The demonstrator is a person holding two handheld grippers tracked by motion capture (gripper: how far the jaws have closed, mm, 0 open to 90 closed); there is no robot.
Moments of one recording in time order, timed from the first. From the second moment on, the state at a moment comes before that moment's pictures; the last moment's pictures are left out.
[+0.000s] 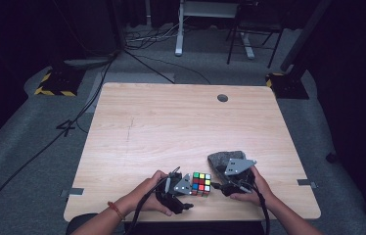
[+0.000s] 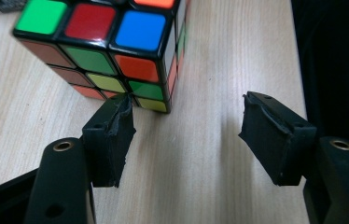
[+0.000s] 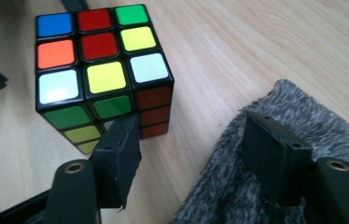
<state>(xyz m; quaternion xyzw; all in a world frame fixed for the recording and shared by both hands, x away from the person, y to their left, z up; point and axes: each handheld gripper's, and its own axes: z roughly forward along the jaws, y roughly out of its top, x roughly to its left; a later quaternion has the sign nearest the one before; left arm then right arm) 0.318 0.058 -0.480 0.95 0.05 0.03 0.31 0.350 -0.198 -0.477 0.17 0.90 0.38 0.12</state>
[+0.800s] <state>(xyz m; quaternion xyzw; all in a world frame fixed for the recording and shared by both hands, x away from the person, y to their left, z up) 0.367 0.028 -0.472 0.94 0.03 0.00 0.35 0.351 -0.195 -0.481 0.16 0.91 0.38 0.11</state>
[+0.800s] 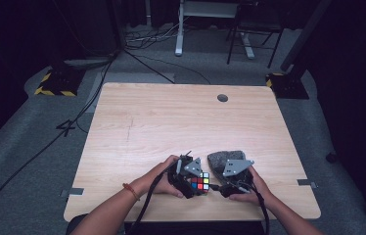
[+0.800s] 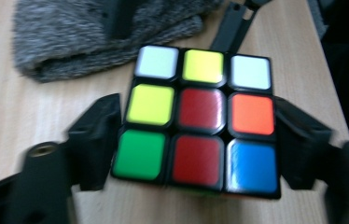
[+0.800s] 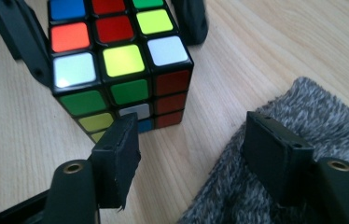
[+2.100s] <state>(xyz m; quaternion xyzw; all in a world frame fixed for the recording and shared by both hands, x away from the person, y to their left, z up) 0.360 0.021 -0.469 0.91 0.02 0.03 0.41 0.350 -0.187 -0.452 0.17 0.87 0.44 0.13</state>
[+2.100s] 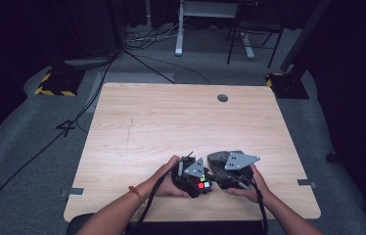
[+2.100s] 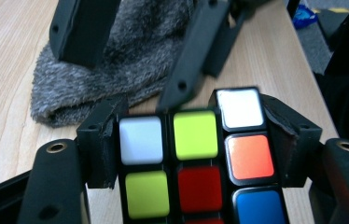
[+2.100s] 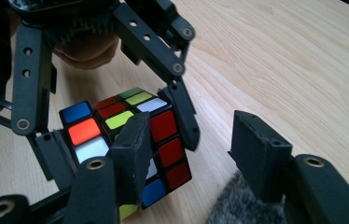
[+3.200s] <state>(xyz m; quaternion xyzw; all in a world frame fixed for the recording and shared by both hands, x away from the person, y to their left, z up) 0.358 0.050 -0.464 0.93 0.03 0.05 0.36 0.340 -0.193 -0.477 0.11 0.91 0.39 0.07</state>
